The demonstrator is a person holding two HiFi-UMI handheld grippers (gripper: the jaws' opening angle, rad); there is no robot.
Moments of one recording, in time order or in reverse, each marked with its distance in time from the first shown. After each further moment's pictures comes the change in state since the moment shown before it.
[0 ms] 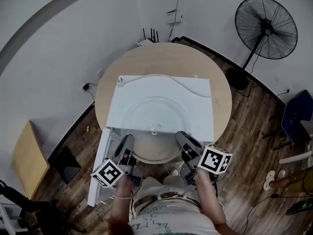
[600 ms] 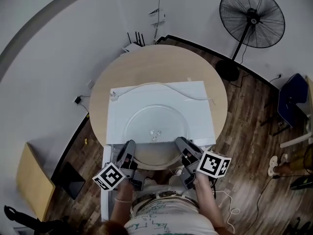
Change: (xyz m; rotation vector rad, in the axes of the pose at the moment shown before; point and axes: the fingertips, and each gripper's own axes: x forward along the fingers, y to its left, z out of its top) left arm 0.042 0.005 0.015 0.019 0.164 -0.045; right arm 0.015 -0.012 -0.001 0.070 -0.075 -0.130
